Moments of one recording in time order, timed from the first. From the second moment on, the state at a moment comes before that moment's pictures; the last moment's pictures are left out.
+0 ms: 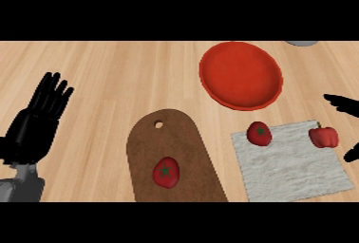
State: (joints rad) left arm -0.11 0.33 0.04 -1.61 0.42 0.02 0.03; right arm -0.47 -0.77 0.04 -0.76 0.26 0.67 -0.13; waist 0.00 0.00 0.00
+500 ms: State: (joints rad) left arm -0.13 0.28 0.06 -1.60 0.38 0.00 0.03; right arm -0.49 -0.69 0.04 -0.70 0.38 0.63 -0.17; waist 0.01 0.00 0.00
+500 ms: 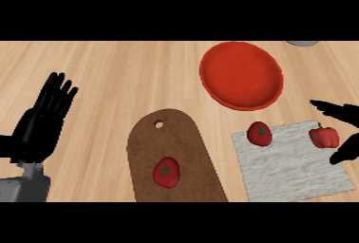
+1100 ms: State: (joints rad) left arm -0.13 0.26 0.09 -1.60 0.35 -0.04 0.04; right arm -0.52 -0.65 0.08 -0.66 0.54 0.58 -0.27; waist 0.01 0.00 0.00
